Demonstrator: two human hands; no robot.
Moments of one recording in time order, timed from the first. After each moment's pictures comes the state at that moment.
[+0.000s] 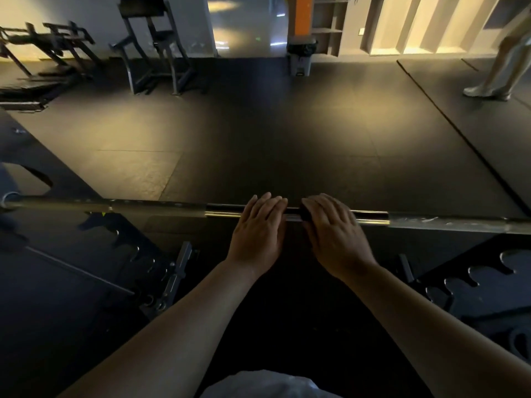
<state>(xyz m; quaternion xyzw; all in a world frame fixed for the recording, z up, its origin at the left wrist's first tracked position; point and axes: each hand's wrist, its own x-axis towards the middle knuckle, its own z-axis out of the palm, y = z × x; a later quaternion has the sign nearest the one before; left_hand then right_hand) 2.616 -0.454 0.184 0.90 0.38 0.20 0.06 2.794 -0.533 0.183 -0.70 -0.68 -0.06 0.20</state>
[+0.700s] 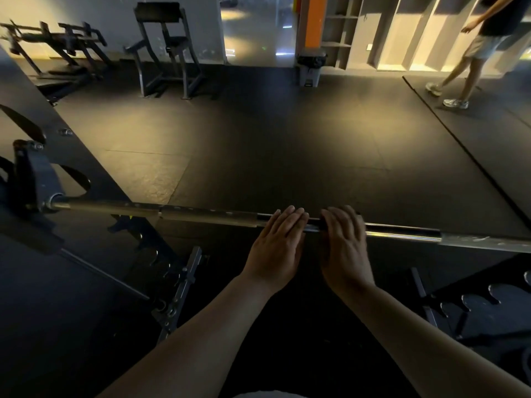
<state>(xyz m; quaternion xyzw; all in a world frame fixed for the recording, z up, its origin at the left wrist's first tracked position) 2.546 -0.429 0.175 0.91 0.33 0.23 0.10 2.708 -0.504 0.177 -0.75 -0.61 0.00 0.25</state>
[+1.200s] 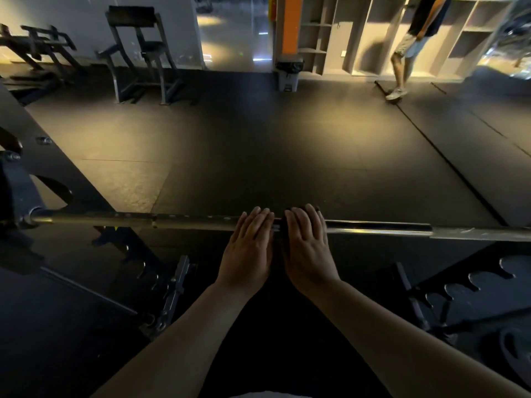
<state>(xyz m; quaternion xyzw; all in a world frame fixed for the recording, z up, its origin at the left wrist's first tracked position) 2.499 -0.409 0.167 0.89 0.37 0.25 0.09 2.648 -0.480 0.184 -0.74 -0.65 -0.02 0.18</state>
